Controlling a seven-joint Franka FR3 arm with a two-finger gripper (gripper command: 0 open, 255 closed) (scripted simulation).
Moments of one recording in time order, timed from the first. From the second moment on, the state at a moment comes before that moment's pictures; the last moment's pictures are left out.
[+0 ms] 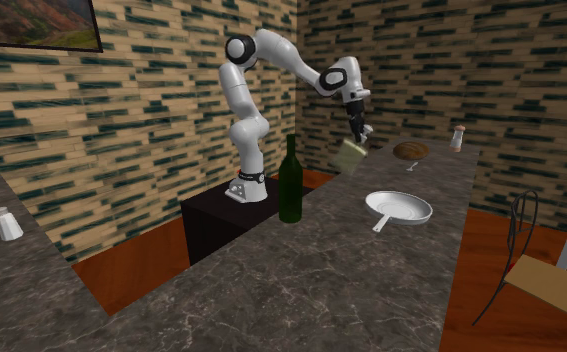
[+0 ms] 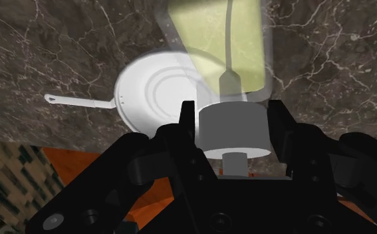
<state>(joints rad) 0.19 -0.36 0.31 -2.41 -0.15 2.29 0.56</state>
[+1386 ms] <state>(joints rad) 0.20 -0.41 0.28 -2.17 -0.11 2.01 0.49</state>
